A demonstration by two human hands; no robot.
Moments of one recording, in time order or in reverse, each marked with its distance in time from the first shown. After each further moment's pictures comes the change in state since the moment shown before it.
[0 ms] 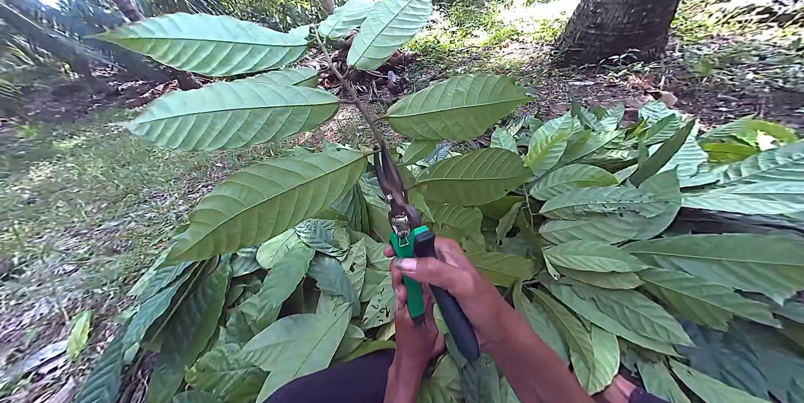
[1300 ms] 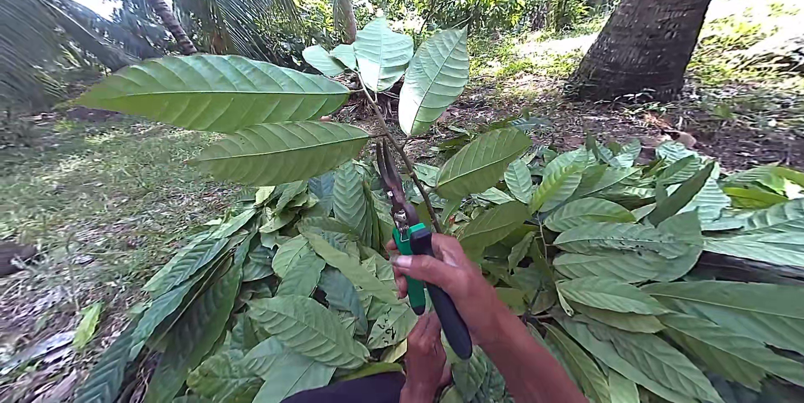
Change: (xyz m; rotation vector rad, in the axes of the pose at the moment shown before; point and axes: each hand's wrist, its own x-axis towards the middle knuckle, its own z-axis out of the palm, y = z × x) left_hand -0.021 -0.038 0.015 0.278 0.034 0.228; right_hand 0.021 -0.021 0.026 -0.208 0.028 -0.040
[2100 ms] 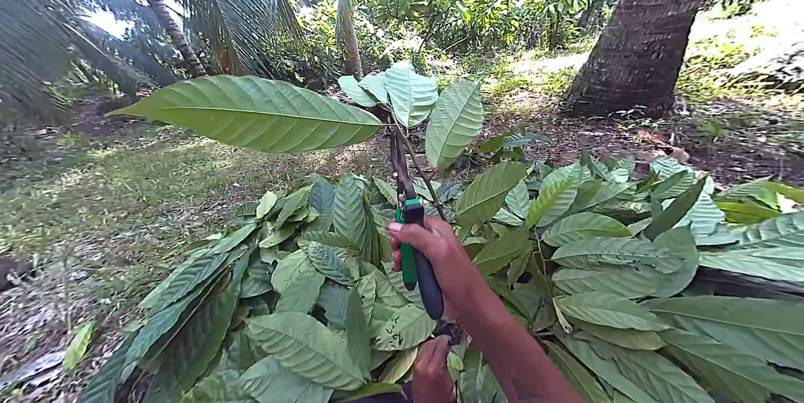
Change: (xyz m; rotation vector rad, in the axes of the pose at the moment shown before) left_hand -0.027 -0.002 0.013 0.040 -0.082 -0.004; right_hand 0.028 -0.022 0.006 0.012 0.179 -0.011
